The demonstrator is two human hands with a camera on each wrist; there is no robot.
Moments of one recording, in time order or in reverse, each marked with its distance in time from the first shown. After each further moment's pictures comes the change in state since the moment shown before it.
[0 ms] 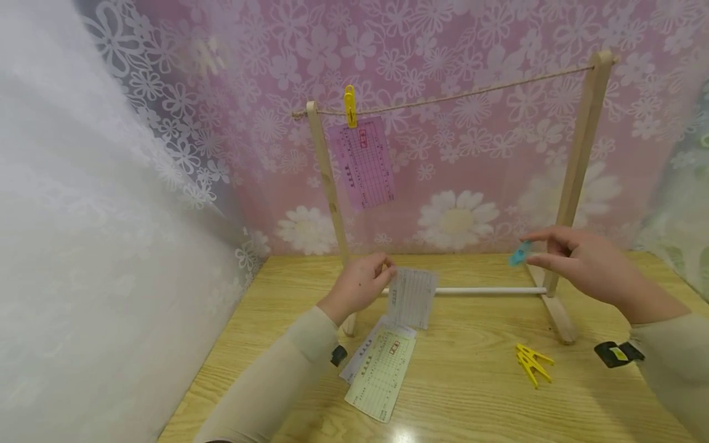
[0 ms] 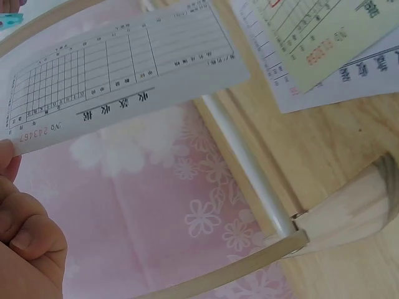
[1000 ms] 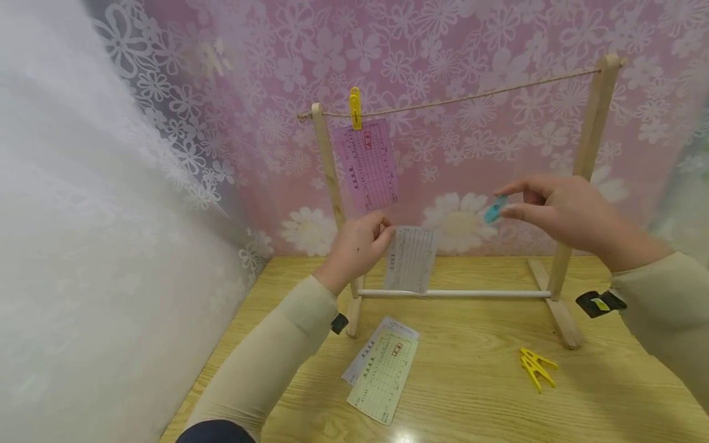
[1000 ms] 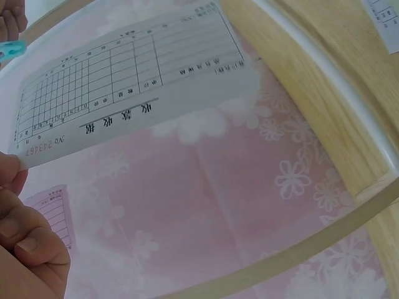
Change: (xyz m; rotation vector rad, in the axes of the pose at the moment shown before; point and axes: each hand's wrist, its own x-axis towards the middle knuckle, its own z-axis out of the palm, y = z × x) left_hand 0.035 0.032 -0.059 0.075 0.165 0.072; right_hand 0.058 -0.073 -0.038 -0.112 0.048 -0.112
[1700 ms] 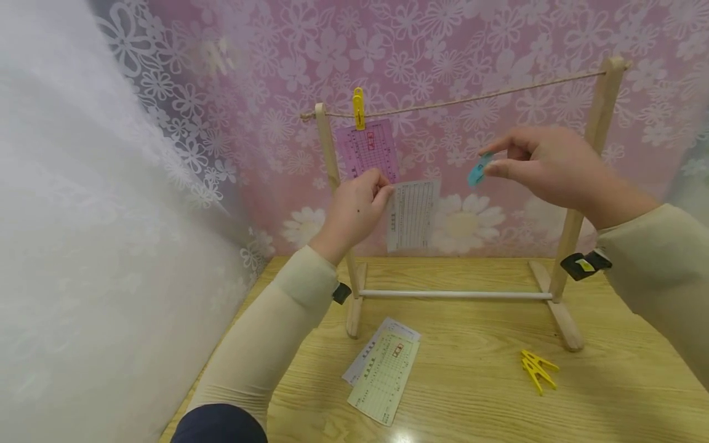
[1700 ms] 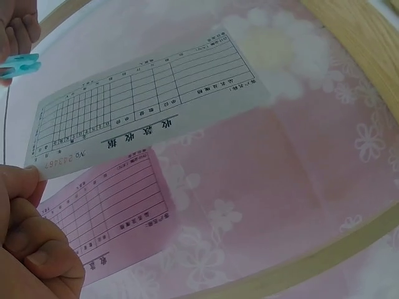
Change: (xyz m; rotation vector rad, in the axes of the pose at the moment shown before) left_hand 0.040 0.022 -0.045 0.072 0.105 -0.028; right_hand 0.045 -0.037 -0.030 -0.028 0.052 -0.080
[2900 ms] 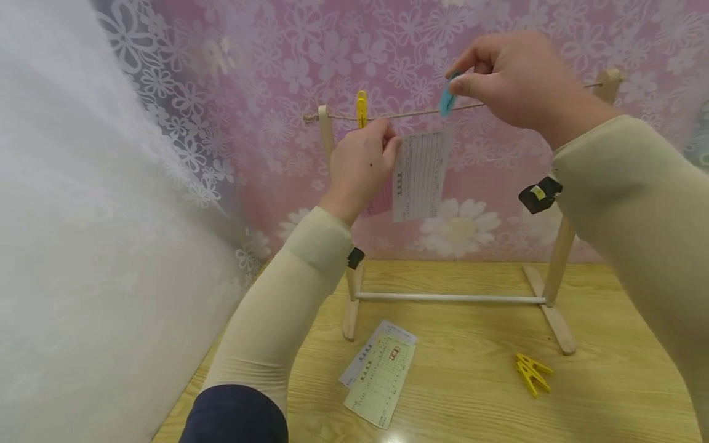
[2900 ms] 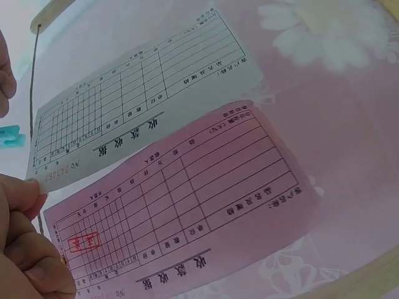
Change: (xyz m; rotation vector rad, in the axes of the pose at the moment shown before) left_hand 0.052 0.034 -0.035 0.204 0.143 -0.042; right_hand 0.083 -0.068 -0.048 -0.095 0.096 -0.003
